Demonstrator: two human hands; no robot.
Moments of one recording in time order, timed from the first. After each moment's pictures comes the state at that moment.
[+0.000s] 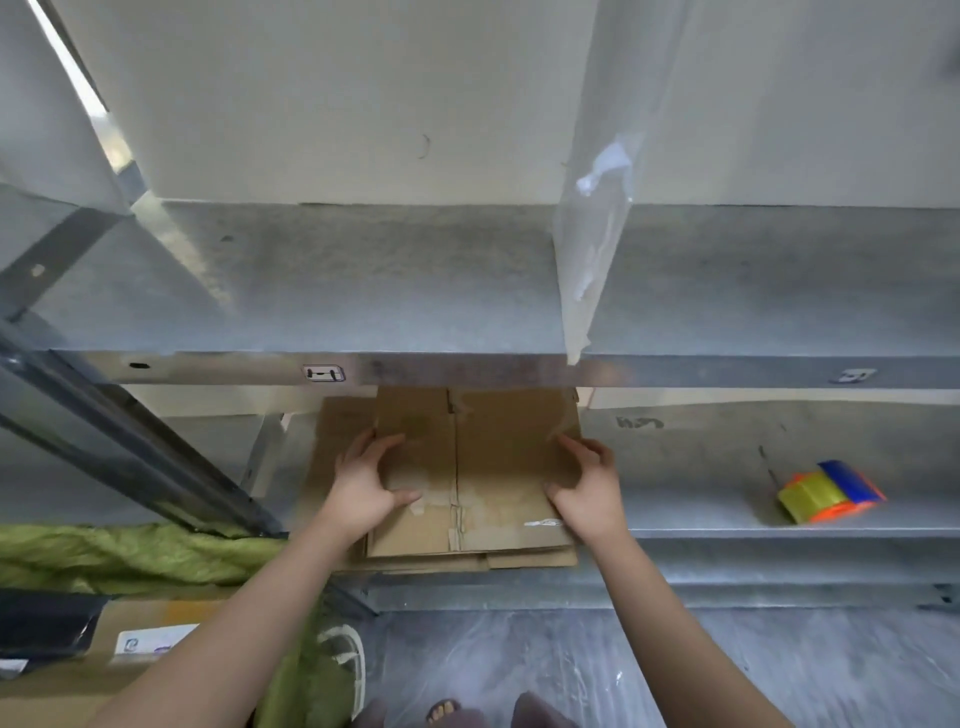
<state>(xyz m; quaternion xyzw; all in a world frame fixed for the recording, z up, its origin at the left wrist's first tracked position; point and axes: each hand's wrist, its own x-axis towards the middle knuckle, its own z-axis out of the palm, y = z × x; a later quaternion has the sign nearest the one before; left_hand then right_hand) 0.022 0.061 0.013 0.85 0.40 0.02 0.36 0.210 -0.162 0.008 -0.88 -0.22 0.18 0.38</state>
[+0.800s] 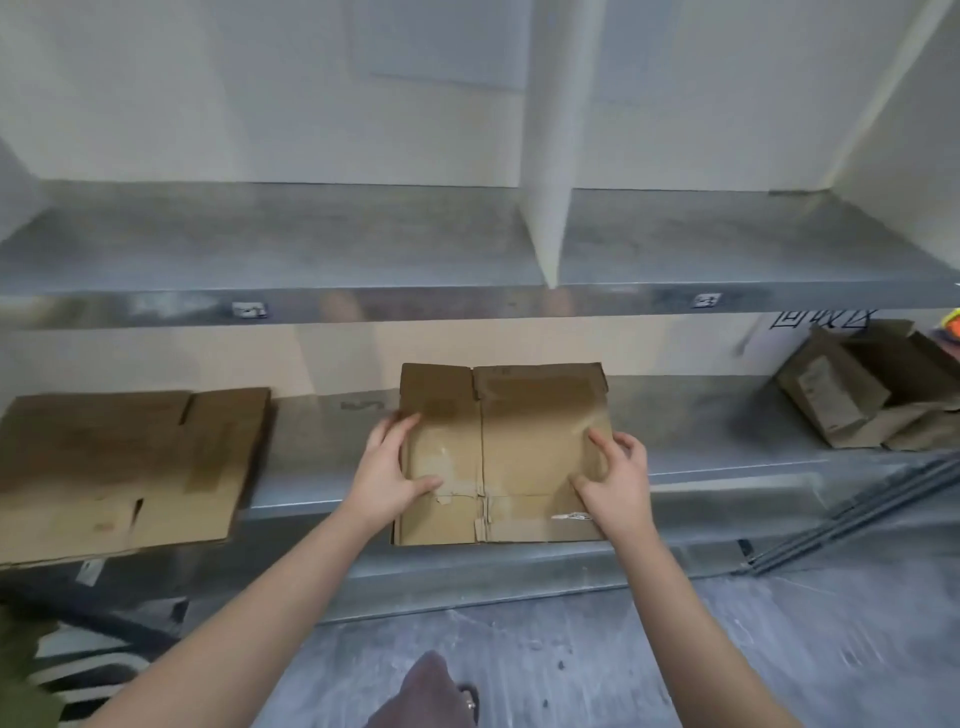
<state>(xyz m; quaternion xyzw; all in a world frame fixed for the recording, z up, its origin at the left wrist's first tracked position) 0.300 -0.344 0.040 0.85 0.28 0.10 0.44 0.451 -0.584 0.046 -0.90 -0.15 0.09 0.41</state>
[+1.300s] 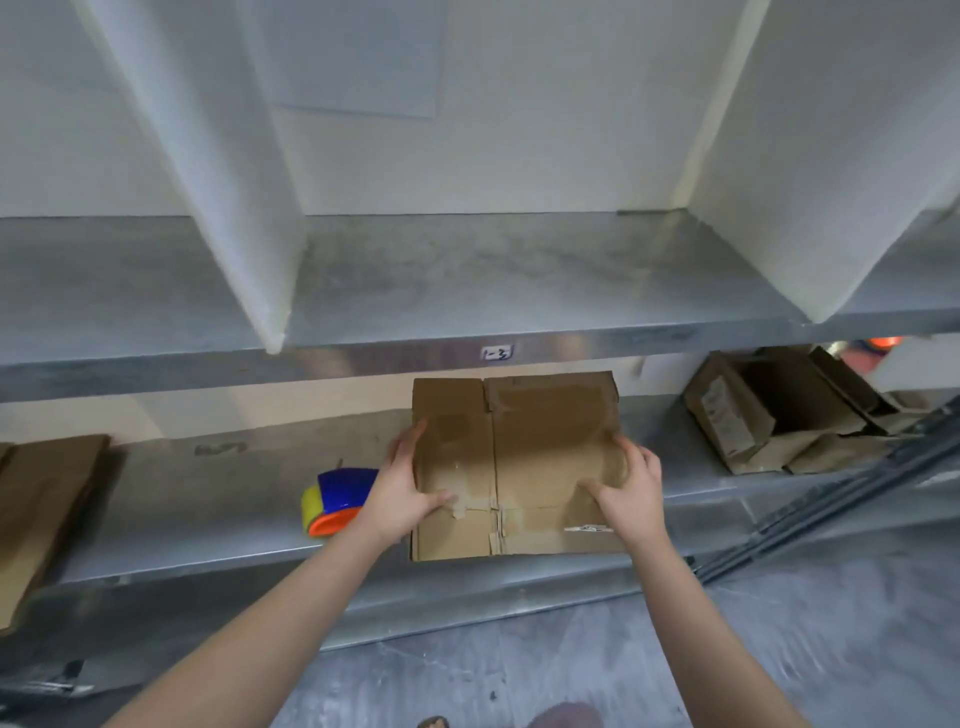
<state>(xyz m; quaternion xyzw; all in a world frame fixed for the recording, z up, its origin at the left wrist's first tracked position) 0.487 -0.475 0.032 0.84 0.26 0.04 0.47 0.631 -0.722 0.048 -0.88 -0.07 0.11 0.46</state>
